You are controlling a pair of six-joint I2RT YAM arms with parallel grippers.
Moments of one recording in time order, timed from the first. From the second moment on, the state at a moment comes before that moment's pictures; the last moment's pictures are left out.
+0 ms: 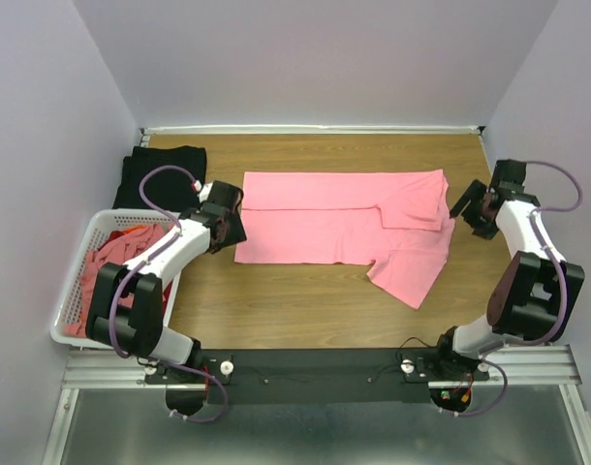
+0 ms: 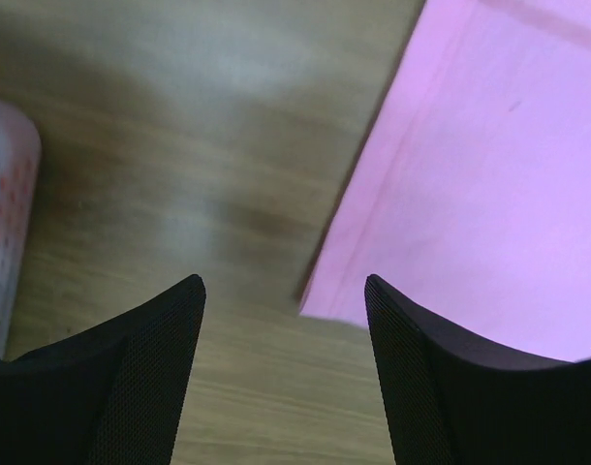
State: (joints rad) left arm -0.30 1.45 0.95 -0.53 -0.29 -0.58; right arm -0.30 1.54 1.14 -0.57 0.00 0.41
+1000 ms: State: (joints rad) left arm -0.39 1.57 0.85 -0.44 -0.25 -0.58; right arm -0.27 1.42 0.88 -0.63 -0.03 0.43
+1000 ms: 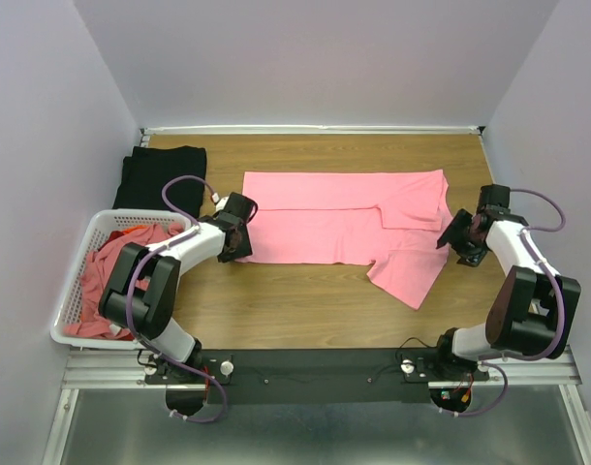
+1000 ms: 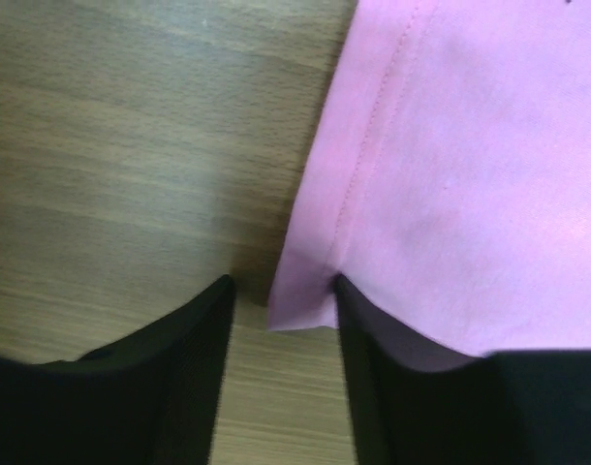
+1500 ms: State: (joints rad) left arm -0.41 1.58 0.85 -0.41 -0.25 -0.57; right arm -0.26 1.47 0.86 -0.61 -0.02 0.45
